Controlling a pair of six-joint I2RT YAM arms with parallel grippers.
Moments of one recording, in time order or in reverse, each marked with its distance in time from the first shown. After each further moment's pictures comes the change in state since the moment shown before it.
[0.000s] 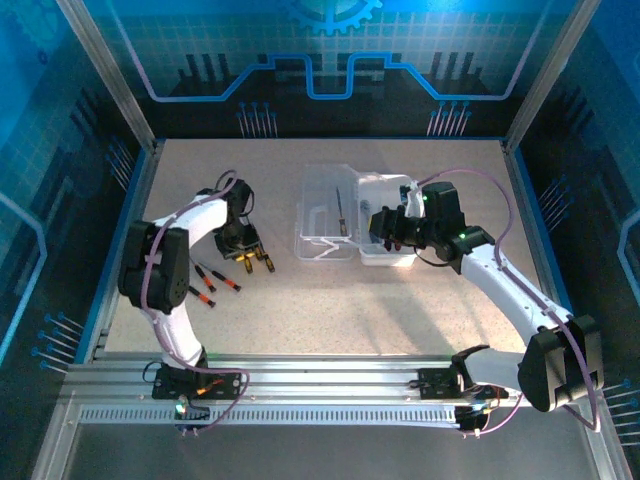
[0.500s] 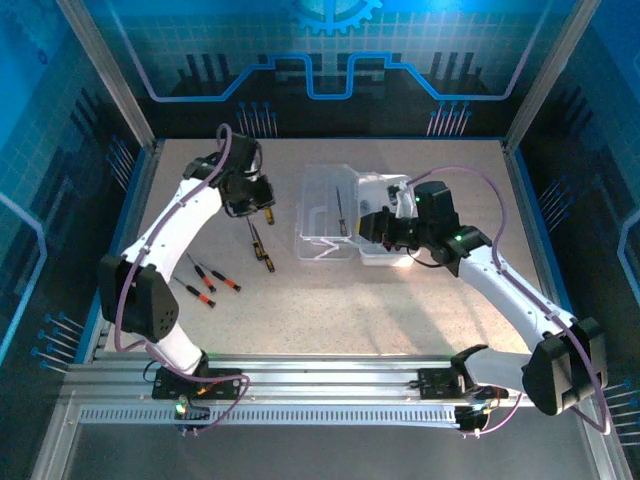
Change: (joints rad) left arm -0.153 -0.170 0.344 -0.073 0.072 -0.049; right arm 0.096 -0.014 0.040 0.003 -0.035 0.000
